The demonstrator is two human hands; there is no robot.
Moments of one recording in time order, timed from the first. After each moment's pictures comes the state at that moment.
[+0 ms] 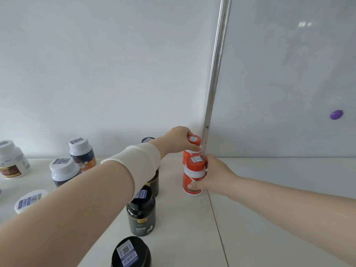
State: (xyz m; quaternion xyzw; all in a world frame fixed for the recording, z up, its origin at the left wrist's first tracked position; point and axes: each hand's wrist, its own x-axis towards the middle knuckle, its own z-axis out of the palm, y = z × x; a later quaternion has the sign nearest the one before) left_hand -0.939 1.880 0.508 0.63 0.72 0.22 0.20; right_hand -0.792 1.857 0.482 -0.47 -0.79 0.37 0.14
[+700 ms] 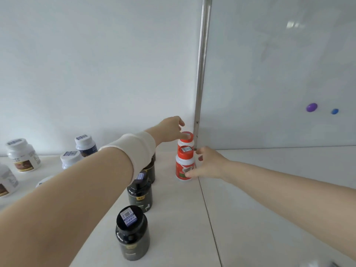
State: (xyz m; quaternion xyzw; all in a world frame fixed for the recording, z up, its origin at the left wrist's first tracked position) left_hand -0.930 1.856 0.530 0.63 0.74 0.21 0.16; right_hand -0.770 1.832 0.507 -0.46 -0.82 0.34 0.09
